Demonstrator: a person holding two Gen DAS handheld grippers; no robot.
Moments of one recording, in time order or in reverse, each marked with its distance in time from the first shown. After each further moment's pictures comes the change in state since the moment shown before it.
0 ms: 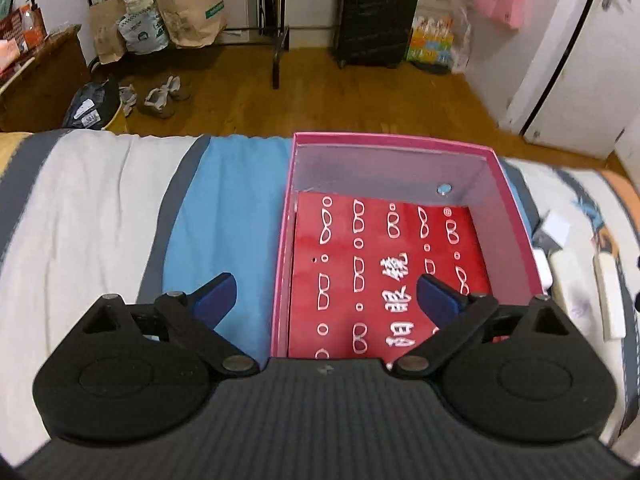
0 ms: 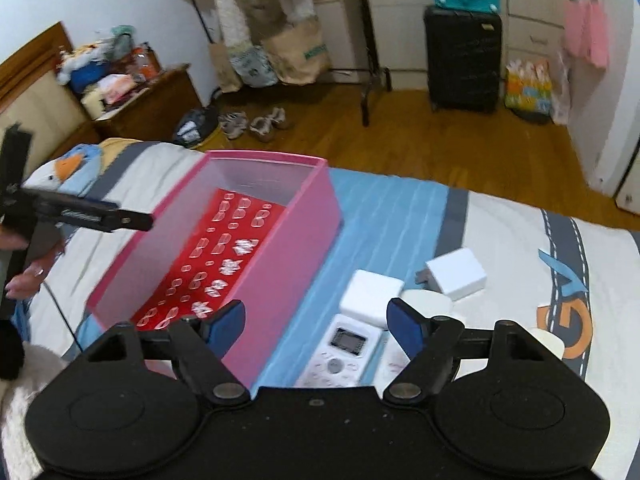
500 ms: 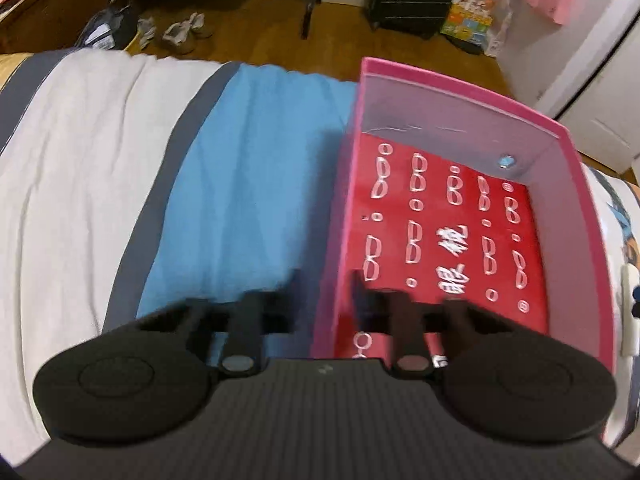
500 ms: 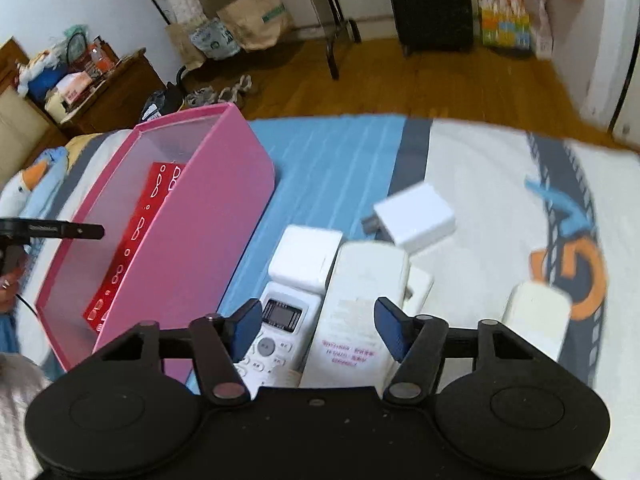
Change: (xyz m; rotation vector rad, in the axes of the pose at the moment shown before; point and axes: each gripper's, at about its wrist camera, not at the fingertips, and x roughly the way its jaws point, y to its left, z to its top) left arm 0.065 0.042 -0.022 -0.152 0.133 0.013; right arm 0.054 -0.061 -0.015 0.154 0.115 0.050
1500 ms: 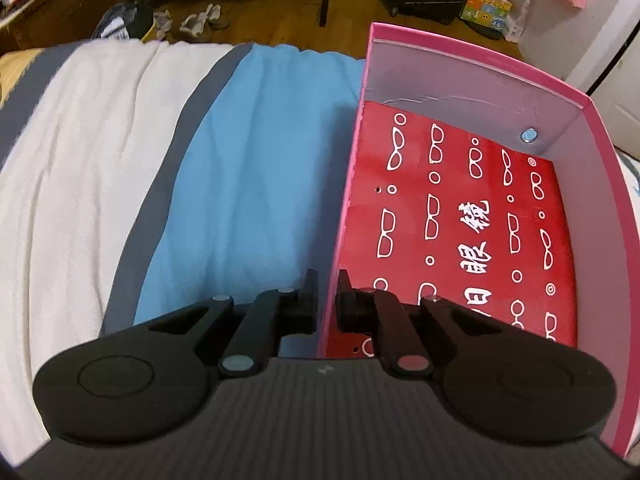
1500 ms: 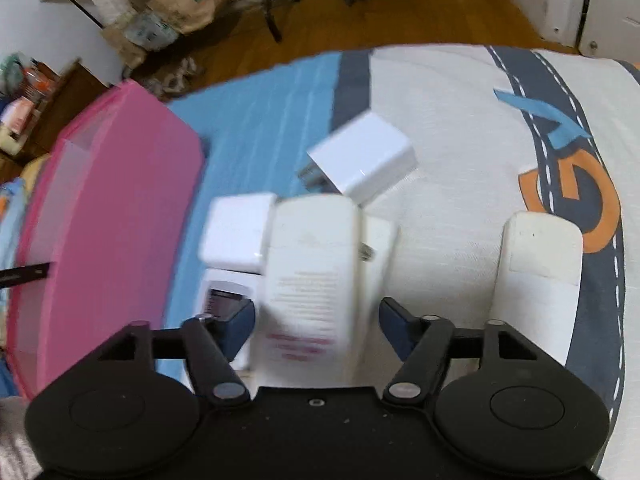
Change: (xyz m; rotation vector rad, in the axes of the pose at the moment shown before) left arm 0.009 -0.015 -0.010 0.030 0.026 0.085; right arm 0.052 -0.038 -0.007 0.174 0.107 -0.090
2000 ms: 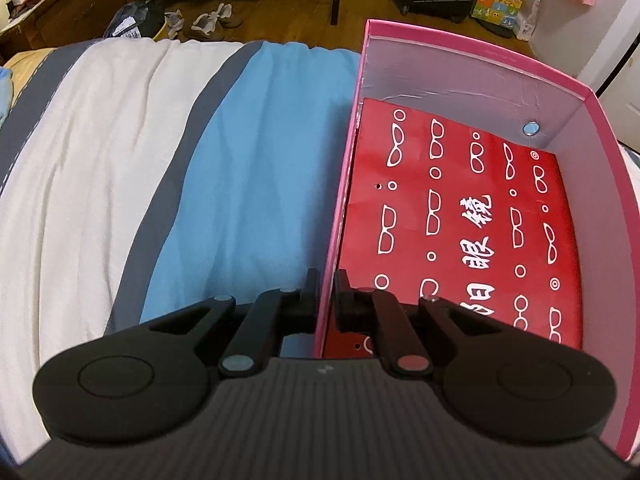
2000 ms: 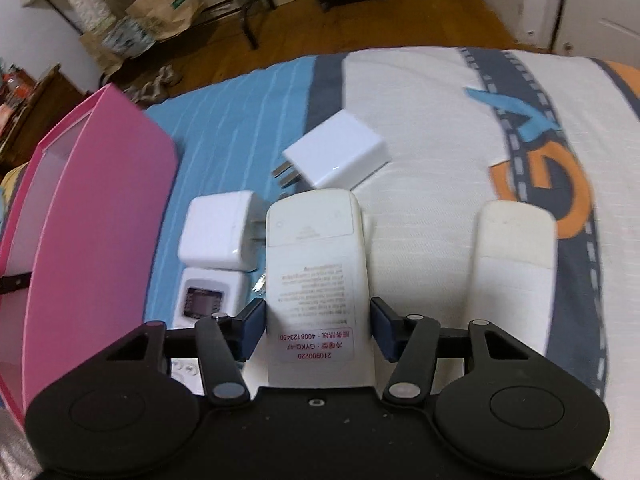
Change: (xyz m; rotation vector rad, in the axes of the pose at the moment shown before) left arm -0.007 -0.003 -0.004 -0.022 0.013 0.033; right arm -0.009 0.000 -0.006 0.021 -0.057 -0.085
